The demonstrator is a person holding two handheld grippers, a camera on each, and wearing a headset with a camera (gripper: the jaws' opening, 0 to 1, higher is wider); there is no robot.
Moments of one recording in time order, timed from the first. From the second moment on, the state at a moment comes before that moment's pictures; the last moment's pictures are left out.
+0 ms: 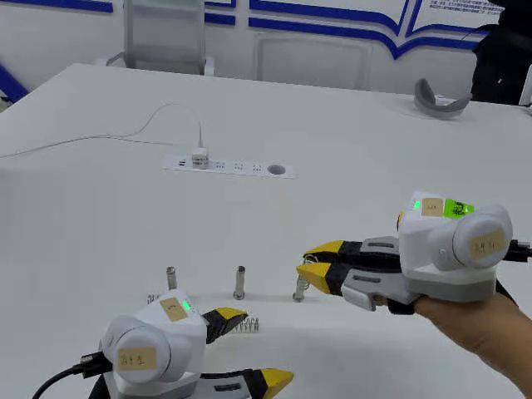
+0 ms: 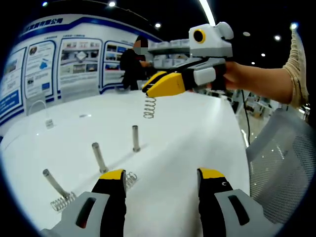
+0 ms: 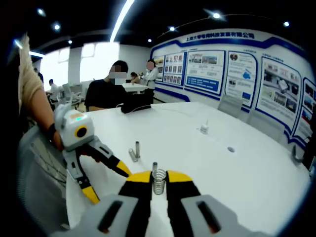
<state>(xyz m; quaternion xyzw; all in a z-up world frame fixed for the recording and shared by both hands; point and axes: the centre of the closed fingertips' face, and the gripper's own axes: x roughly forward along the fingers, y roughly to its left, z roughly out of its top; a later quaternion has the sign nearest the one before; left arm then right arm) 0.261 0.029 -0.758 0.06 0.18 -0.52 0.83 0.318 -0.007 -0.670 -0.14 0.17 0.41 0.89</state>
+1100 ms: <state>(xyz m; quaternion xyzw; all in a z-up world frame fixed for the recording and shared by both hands) 0.270 0.116 -0.732 0.07 0.17 -0.47 0.86 0.352 -0.020 -0.680 -0.14 0.18 0.38 0.90</state>
